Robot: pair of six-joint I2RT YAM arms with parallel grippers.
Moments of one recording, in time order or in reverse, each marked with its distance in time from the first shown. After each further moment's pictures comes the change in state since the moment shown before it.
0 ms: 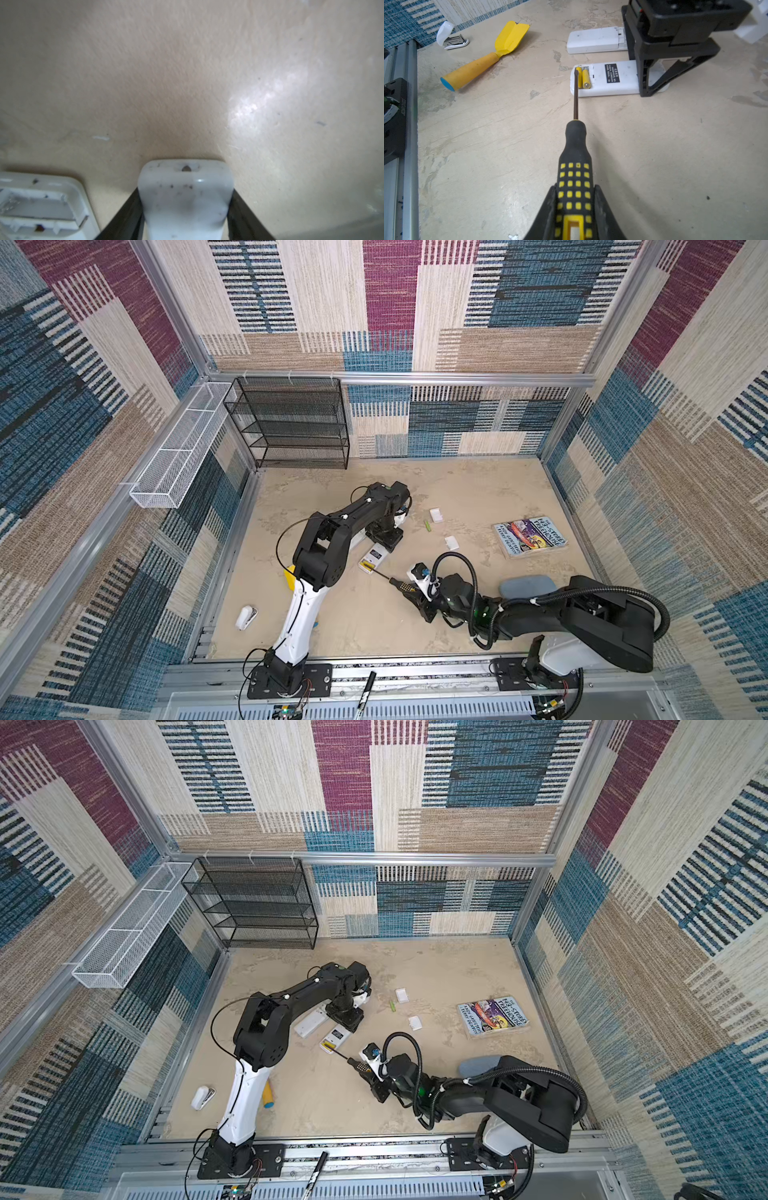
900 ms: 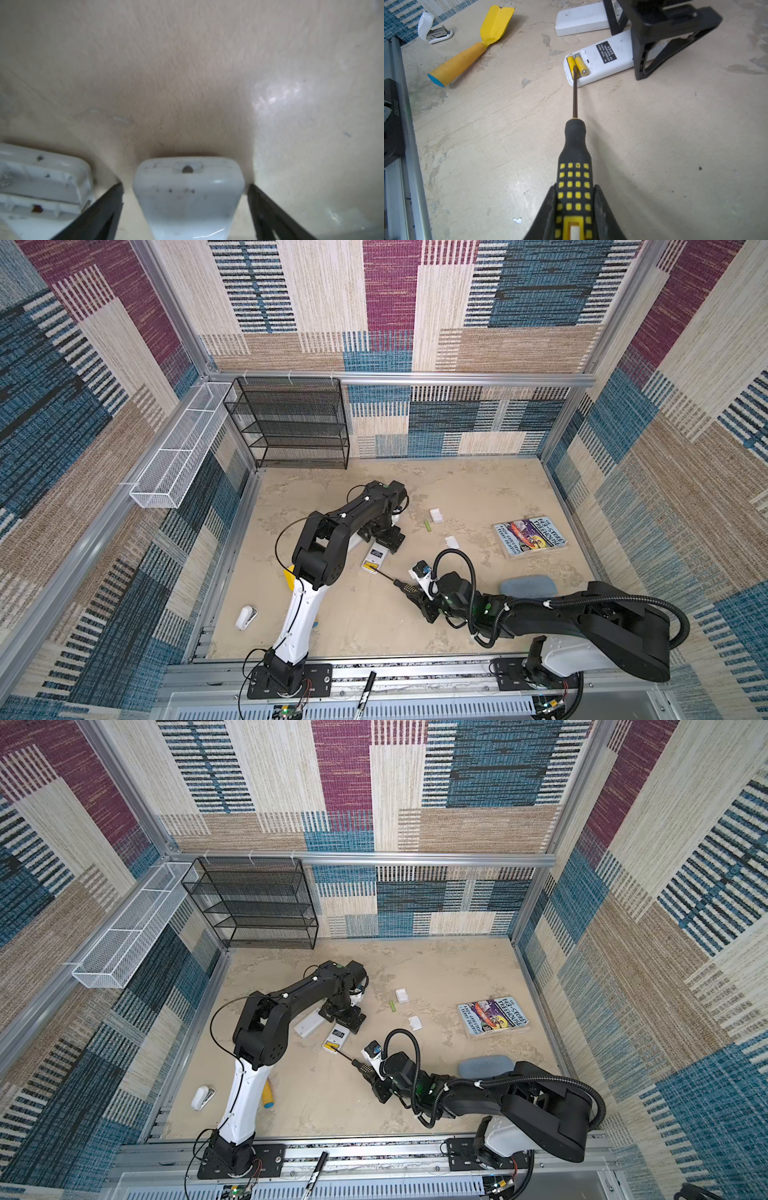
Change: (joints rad) left arm 0.016 -0.006 0.012 -0.035 0.001 -0.124; right arm 0.001 -0.088 0.045 -0.235 0.043 0.077
